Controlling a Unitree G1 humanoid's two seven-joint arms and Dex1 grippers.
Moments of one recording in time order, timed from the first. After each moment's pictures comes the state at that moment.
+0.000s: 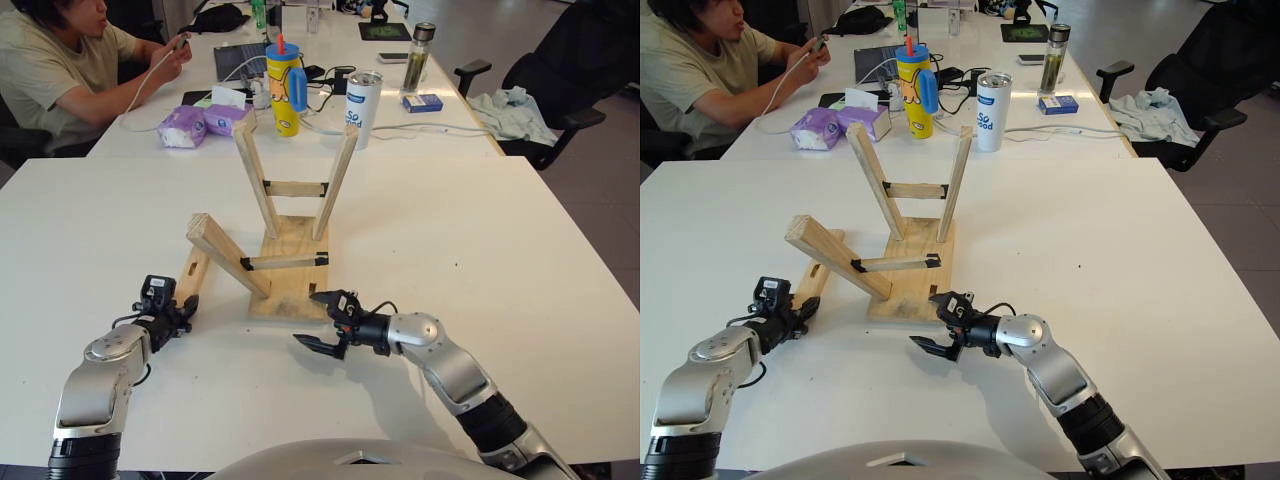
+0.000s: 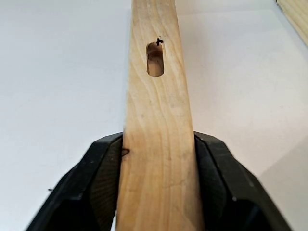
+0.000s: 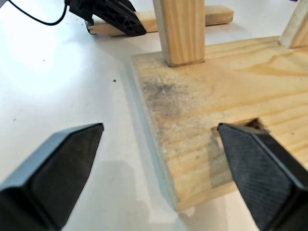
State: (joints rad) left arm 0.13 0.46 0.18 -0.23 -0.23 0.73 -0.29; right arm -0.06 -0.33 0.44 -0.16 0.11 0.31 0.72
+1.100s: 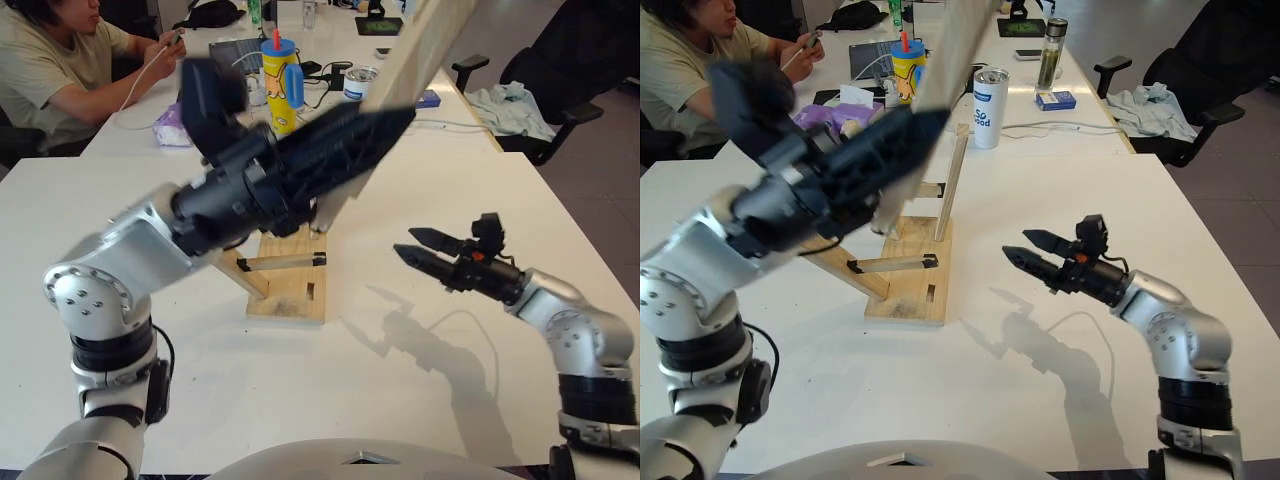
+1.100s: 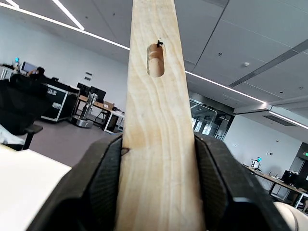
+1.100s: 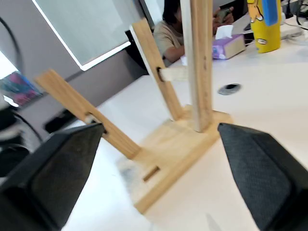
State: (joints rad) left arm -0.45 0.42 0.06 -0.61 -1.70 0.81 -0.13; right arm -0.15 -0.61 -0.29 -0.17 1.02 0.89 0.95
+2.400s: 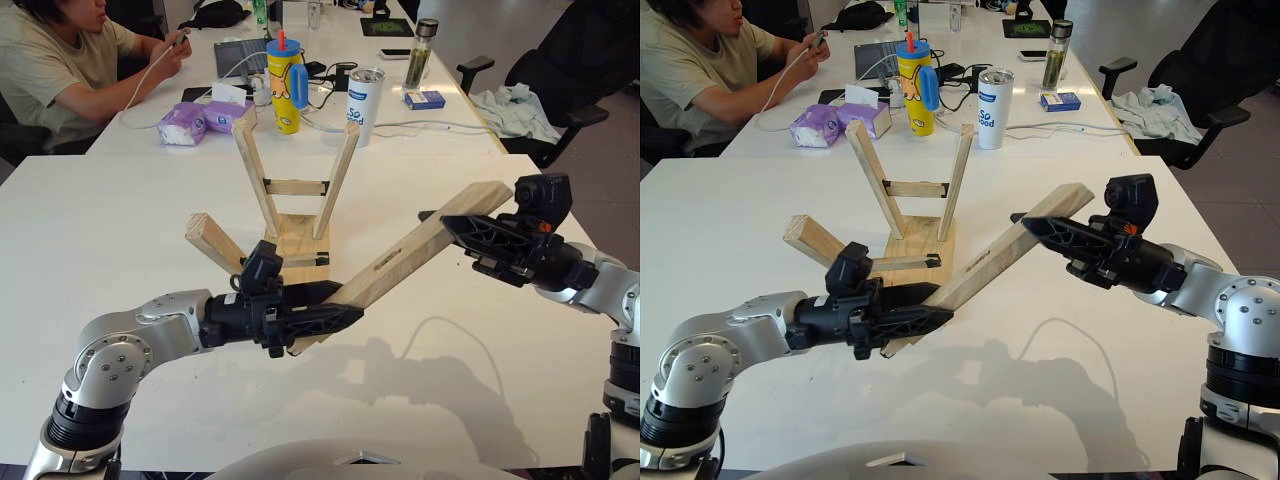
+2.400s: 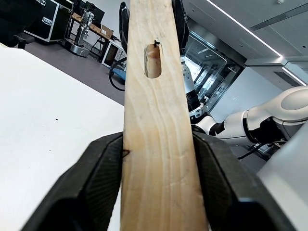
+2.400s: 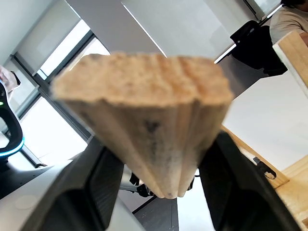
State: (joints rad) left arm -0.12 0.60 -0.06 -0.62 -1.29 0.88 -0.62; right arm -0.26 -0.74 -0.33 -0.15 1.65 1.19 0.82
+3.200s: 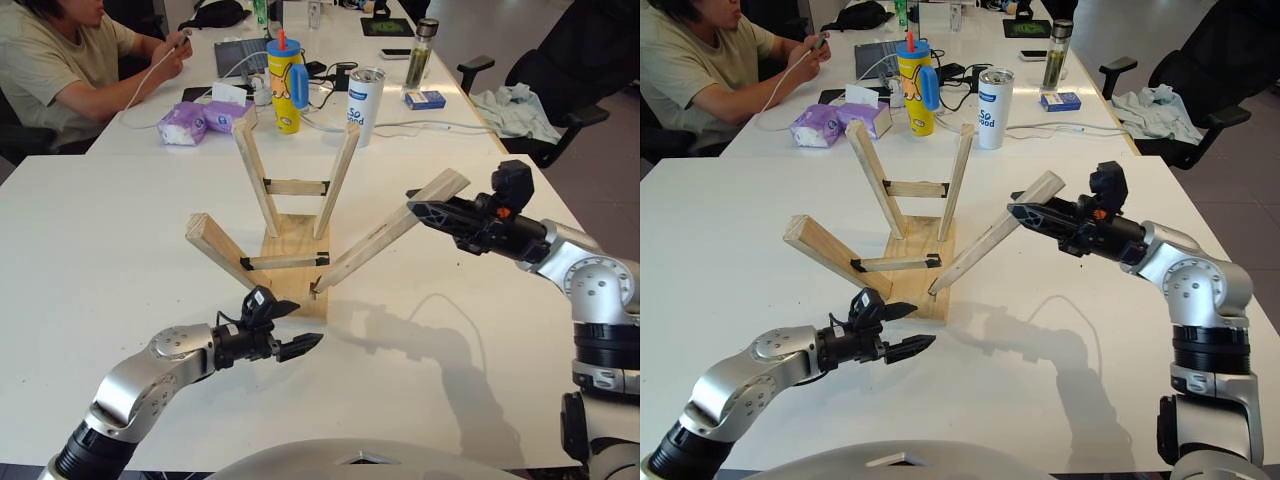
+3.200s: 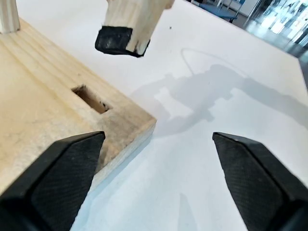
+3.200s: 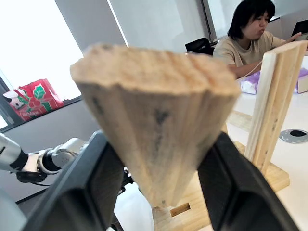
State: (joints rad) left arm 0.07 0.63 -0.30 -0.40 -0.53 0.58 -0.64; right arm -0.41 -0.67 -0.13 0.03 0.92 0.73 1.15
